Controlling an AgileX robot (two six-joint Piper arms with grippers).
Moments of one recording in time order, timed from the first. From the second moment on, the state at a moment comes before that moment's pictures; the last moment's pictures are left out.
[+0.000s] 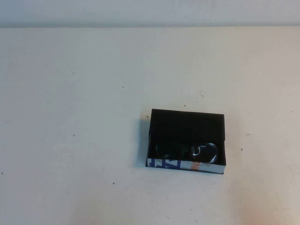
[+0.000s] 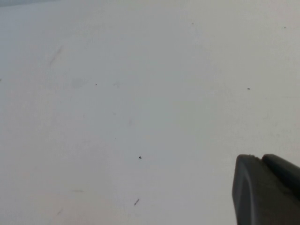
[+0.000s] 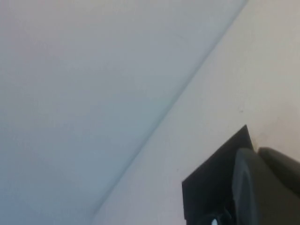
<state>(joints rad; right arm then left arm) 0.11 -0.01 0.03 1.23 0.18 -0.11 -0.06 -0.02 0.02 -0.01 0.36 0.08</state>
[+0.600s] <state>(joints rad) 0.11 0.22 -0.31 1.01 0.62 -0.49 -0.06 -0.02 0.02 -0.01 0.36 0.08</state>
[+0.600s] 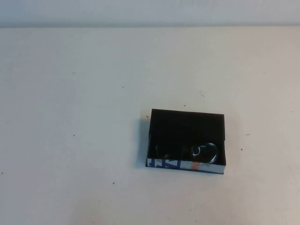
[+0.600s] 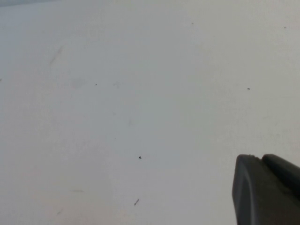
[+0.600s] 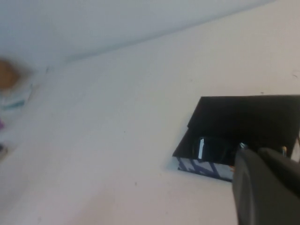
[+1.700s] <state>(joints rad) 0.49 1.62 -1.38 0.29 1.21 -0.92 -0.06 -0.02 0.02 -0.01 0.36 0.08</state>
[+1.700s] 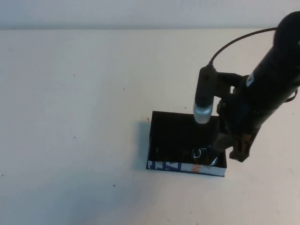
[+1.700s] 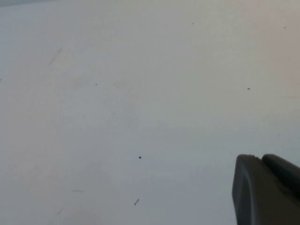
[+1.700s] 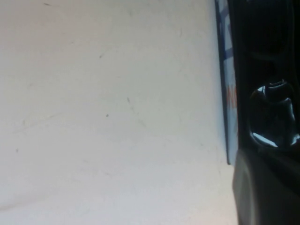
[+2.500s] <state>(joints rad) 0.57 1.93 -1.57 0.20 1.10 -0.80 -0.06 -0.02 0.02 -0.01 0.36 0.08</state>
